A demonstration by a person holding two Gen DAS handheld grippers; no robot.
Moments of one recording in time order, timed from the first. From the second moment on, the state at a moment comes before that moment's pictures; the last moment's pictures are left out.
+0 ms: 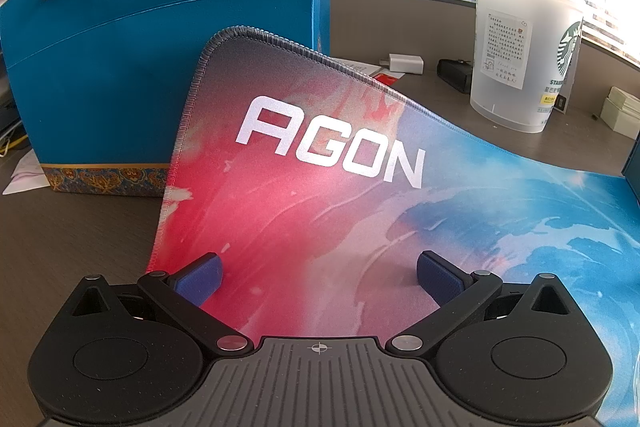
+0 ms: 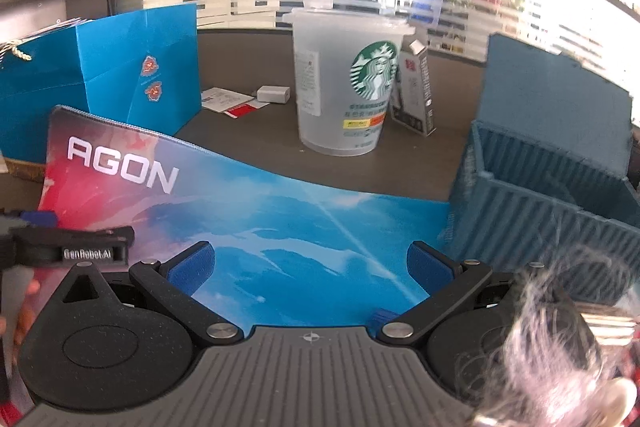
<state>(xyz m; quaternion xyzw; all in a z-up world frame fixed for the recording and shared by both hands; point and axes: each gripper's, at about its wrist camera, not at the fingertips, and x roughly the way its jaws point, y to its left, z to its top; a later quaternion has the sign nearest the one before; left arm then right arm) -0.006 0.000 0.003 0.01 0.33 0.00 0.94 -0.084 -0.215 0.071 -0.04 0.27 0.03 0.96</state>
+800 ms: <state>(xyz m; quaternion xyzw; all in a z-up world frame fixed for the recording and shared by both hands) -0.082 -0.066 0.034 -0.01 0.24 -0.13 0.96 -0.230 -0.394 0.055 -0.14 0.31 0.20 0.92</state>
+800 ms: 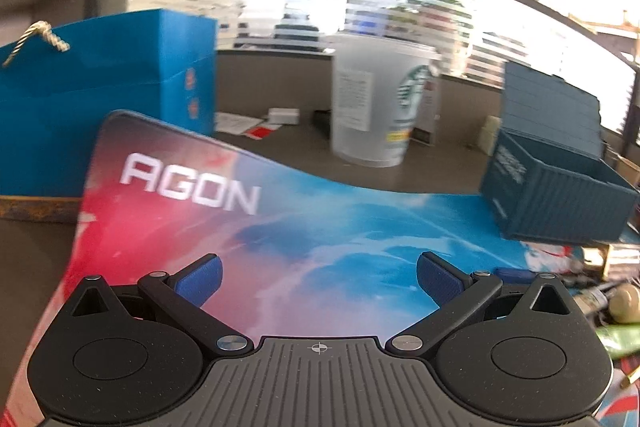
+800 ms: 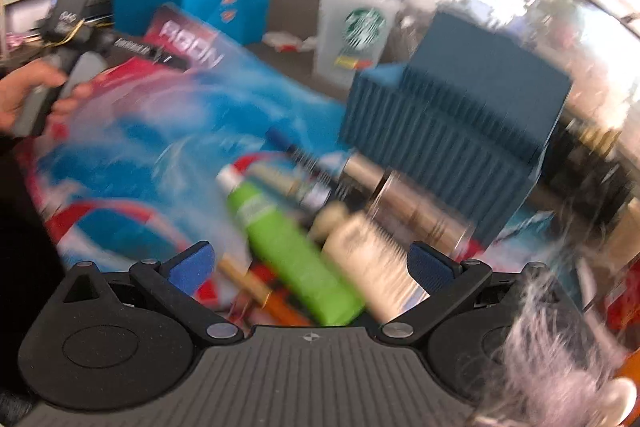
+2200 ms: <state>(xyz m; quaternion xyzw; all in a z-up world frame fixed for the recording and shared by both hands) -0.066 -0.083 0.017 0.03 0.28 -0.10 0.96 -0.234 -0.359 0.060 -0.16 0.35 0.24 0.89</state>
